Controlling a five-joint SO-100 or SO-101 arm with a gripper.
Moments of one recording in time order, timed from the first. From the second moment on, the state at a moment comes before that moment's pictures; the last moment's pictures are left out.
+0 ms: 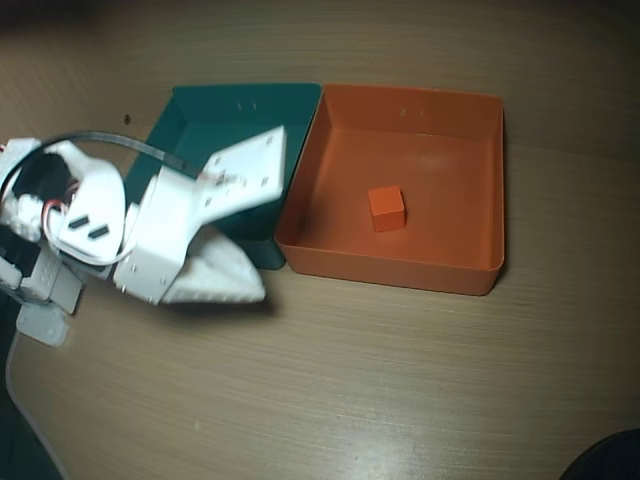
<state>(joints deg) -1.9 108.4 114.9 30.7 -103.3</state>
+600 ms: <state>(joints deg) 3.3 119.1 149.0 26.9 -103.3</state>
